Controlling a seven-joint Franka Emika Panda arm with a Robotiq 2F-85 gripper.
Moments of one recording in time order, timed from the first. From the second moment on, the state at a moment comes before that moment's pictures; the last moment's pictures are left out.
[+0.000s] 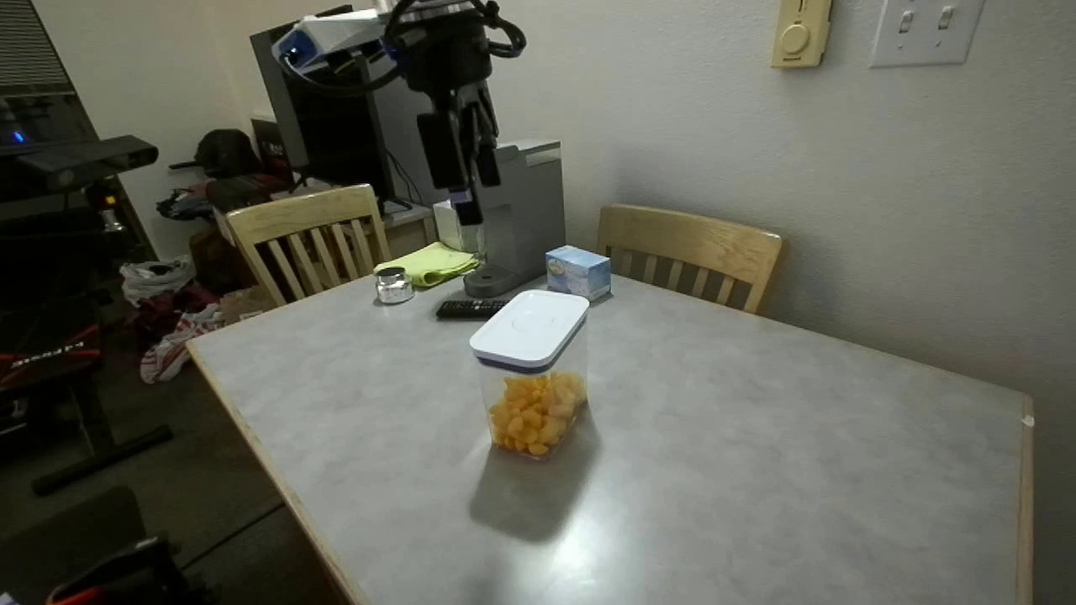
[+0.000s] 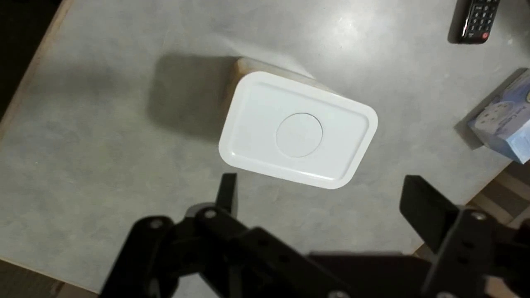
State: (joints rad) arm -0.09 -0.08 -0.06 -2.16 0.05 2.26 0.73
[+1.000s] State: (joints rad) arm -0.12 0.19 -0.12 -1.87 0.22 2.05 0.14
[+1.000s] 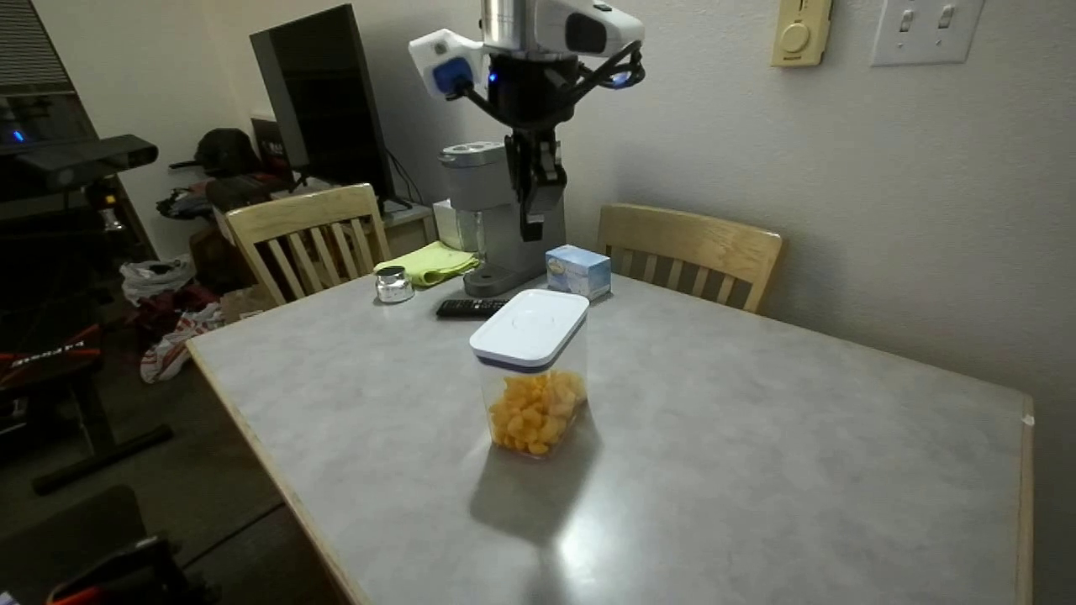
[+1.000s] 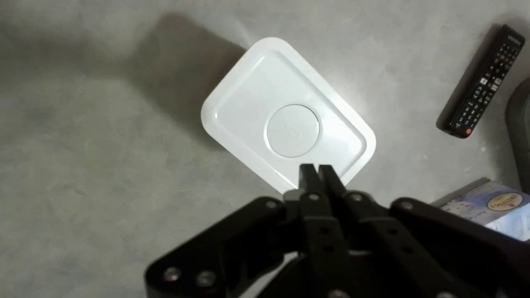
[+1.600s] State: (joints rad) arm -0.12 0.26 -0.11 -1.85 0.22 2.07 0.09
